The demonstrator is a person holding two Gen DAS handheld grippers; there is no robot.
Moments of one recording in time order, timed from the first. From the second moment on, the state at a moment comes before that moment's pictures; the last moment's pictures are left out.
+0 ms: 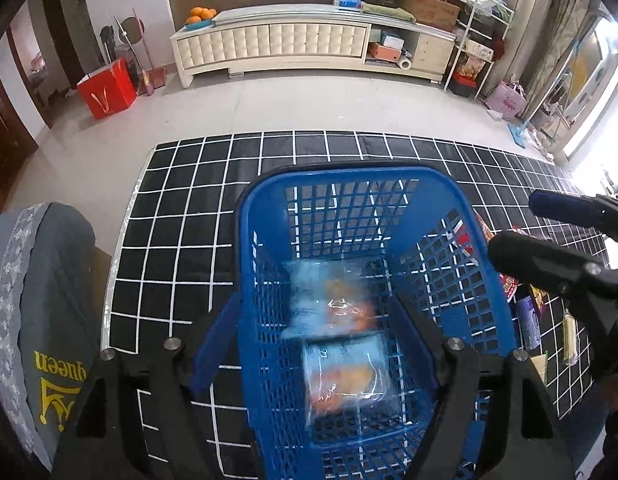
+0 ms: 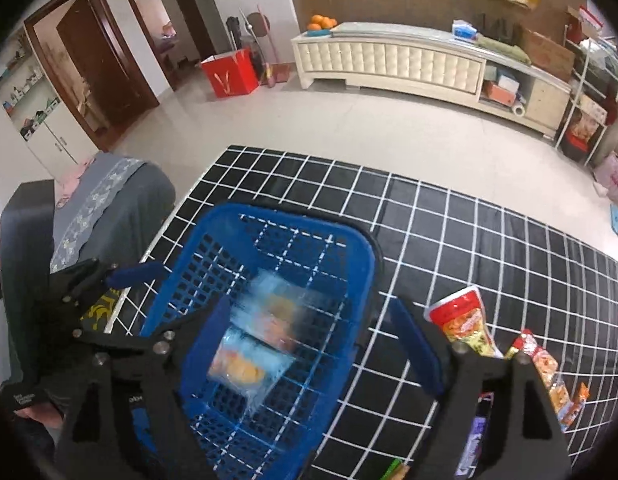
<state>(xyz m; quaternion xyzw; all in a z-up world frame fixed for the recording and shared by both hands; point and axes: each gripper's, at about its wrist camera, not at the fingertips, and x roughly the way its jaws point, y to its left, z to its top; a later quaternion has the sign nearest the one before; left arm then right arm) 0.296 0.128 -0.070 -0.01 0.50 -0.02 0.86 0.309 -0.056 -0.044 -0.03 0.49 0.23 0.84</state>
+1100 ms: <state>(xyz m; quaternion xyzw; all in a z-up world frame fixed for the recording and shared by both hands) 0.172 -0.018 0.000 0.03 0.44 -0.10 0.89 0.178 -0.218 0.012 0.01 0.46 0.14 0.88</state>
